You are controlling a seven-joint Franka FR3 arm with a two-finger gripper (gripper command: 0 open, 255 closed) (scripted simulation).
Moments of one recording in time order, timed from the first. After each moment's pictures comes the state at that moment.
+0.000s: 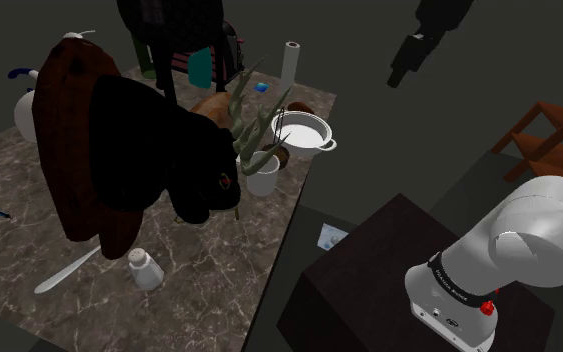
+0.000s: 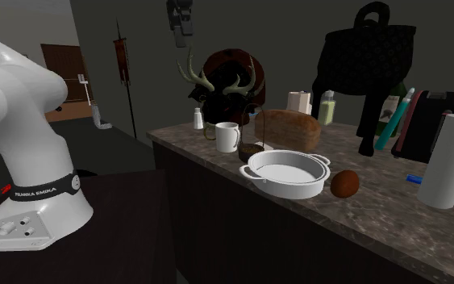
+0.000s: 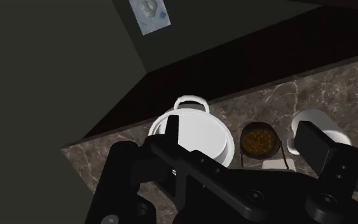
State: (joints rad) arm 0.01 -0.75 0.02 -2.36 -0.12 1.72 -0.09
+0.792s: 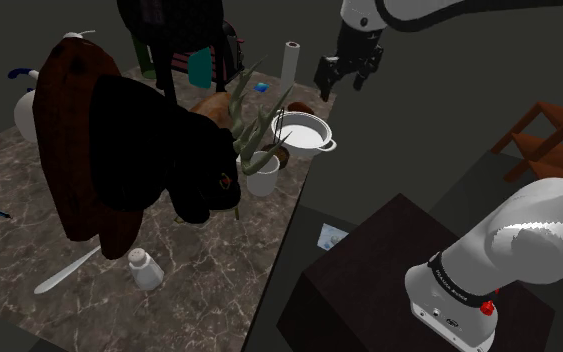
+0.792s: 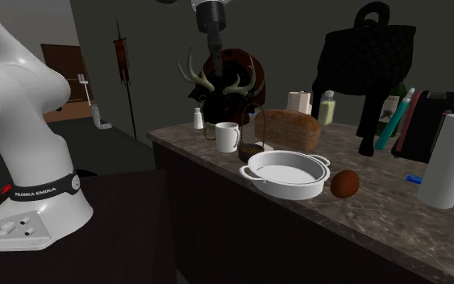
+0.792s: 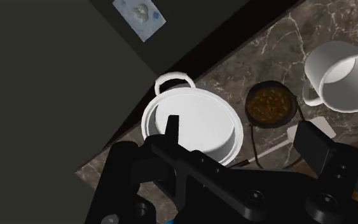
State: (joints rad) arm -0.06 -0.44 0.24 -2.28 -0.10 1.93 0.39
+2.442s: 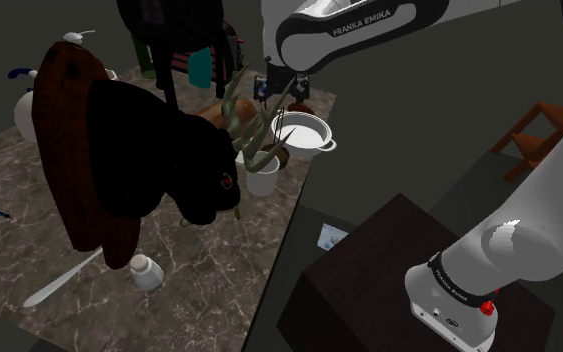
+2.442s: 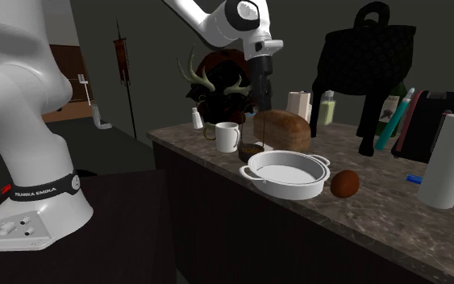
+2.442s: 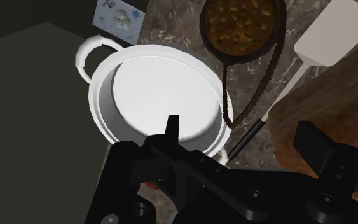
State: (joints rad) arm -0.11 0.16 0.35 -1.94 -0.36 2.11 1.06
